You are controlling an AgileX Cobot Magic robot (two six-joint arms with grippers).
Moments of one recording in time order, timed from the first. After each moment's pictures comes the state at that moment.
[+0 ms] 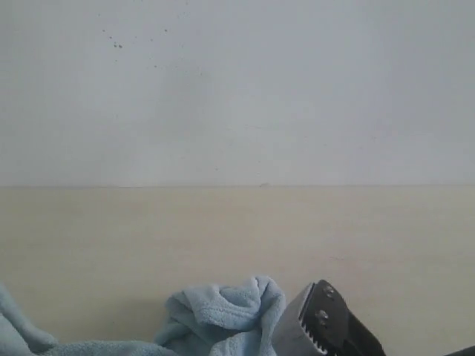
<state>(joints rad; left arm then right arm) -0.65 0.58 -0.27 -1.79 -0.55 1.73 0.72 1.32 -0.46 1.60 0.71 -1.57</state>
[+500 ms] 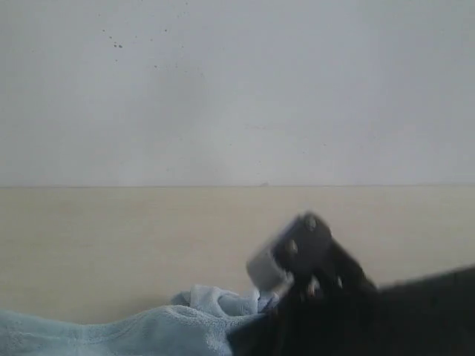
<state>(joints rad) -0.64 0.57 -0.27 -1.76 -0.70 1.56 0.72 1.33 -0.62 1.50 0.51 -1.55</state>
